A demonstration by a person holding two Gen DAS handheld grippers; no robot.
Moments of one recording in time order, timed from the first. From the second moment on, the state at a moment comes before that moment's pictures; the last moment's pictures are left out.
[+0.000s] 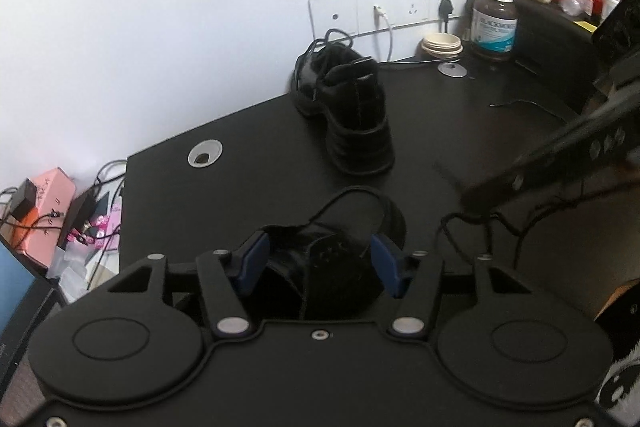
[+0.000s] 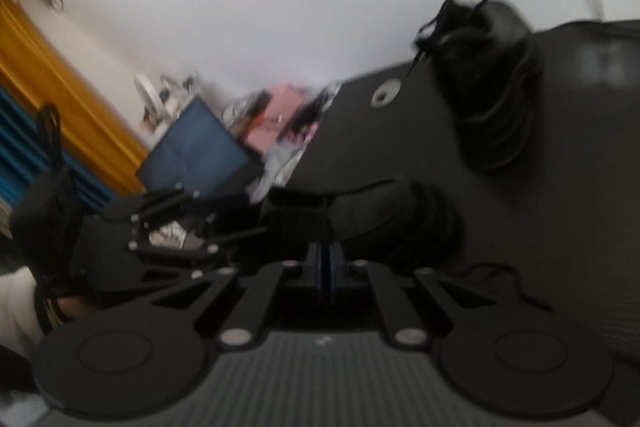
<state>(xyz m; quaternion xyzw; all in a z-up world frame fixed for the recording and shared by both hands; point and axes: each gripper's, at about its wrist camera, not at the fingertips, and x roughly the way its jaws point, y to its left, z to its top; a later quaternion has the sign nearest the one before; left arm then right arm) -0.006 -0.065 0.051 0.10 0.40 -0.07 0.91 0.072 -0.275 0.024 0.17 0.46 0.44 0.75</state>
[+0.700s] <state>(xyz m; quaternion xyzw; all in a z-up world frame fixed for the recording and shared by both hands) 0.016 -0.040 0.034 0.06 0.43 -0.17 0.89 0.126 -0.186 0.022 -0.04 0.59 0.50 0.64</state>
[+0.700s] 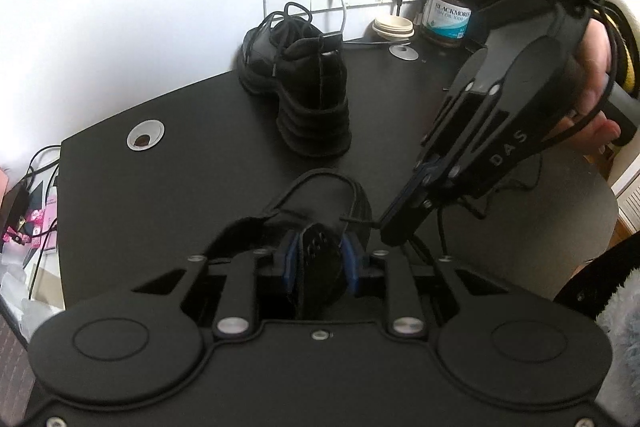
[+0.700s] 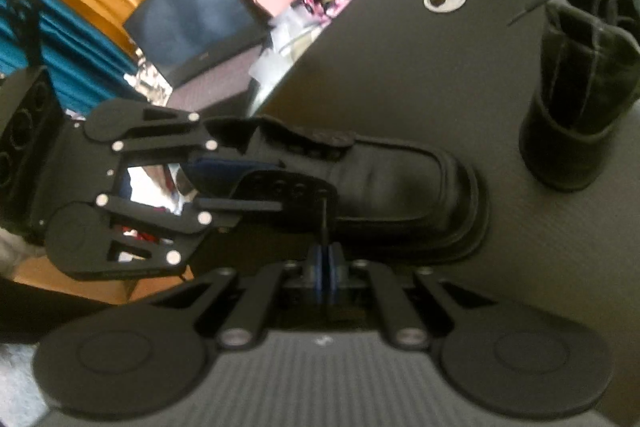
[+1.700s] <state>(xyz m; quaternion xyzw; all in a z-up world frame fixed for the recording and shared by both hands) 0.015 -0.037 0.028 0.06 0.43 -0.20 0.88 0.134 -0.163 0.009 -0.05 0.61 0.51 0.60</state>
